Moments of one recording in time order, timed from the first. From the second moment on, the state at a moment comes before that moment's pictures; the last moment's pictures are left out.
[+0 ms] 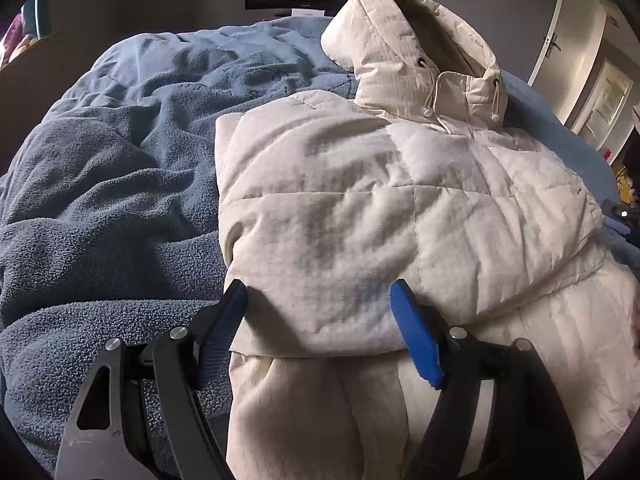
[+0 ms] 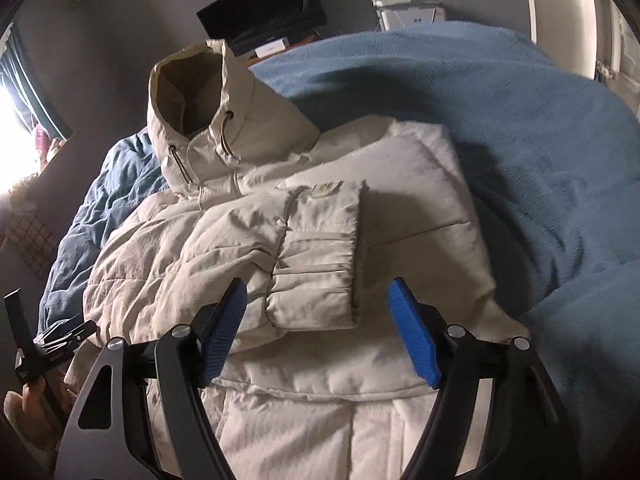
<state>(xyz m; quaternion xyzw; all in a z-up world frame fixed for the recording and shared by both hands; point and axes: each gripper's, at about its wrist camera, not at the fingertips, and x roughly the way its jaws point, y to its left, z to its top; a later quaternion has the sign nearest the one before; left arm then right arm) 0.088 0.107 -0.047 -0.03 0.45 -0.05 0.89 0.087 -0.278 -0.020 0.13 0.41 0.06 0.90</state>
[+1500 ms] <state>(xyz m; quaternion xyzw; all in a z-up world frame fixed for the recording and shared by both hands) 0.087 0.109 -0.046 -0.04 0.45 -0.06 0.89 0.064 -0.270 -0.045 0.04 0.42 0.00 0.91</state>
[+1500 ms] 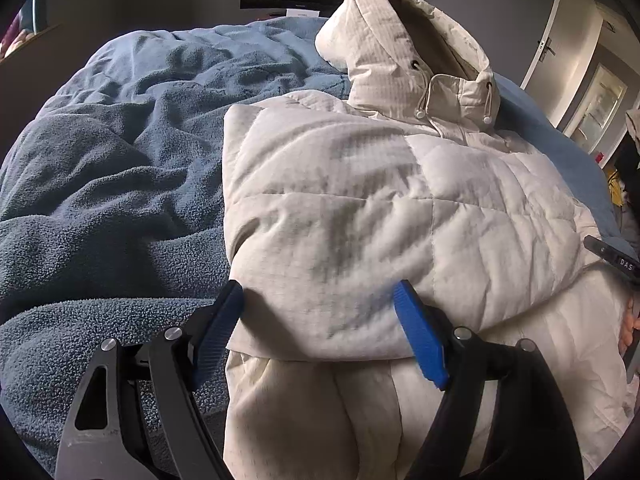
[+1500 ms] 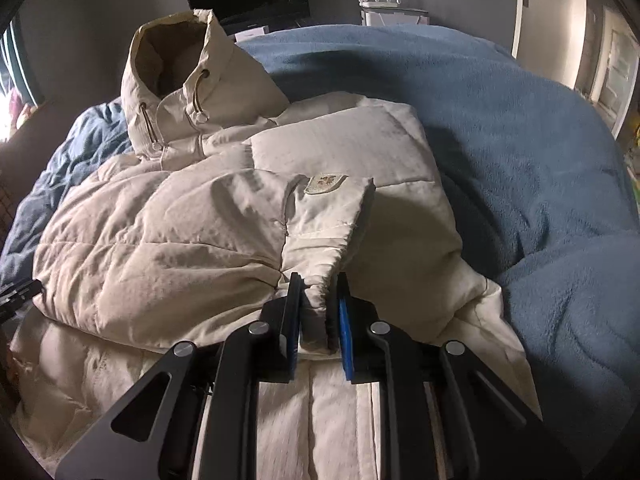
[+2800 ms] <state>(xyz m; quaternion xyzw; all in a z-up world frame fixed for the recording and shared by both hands) 0.093 0.105 -0.054 -0.03 0.47 -0.05 0.88 0.136 -0.259 -0.068 0.05 0.45 0.01 0.89</state>
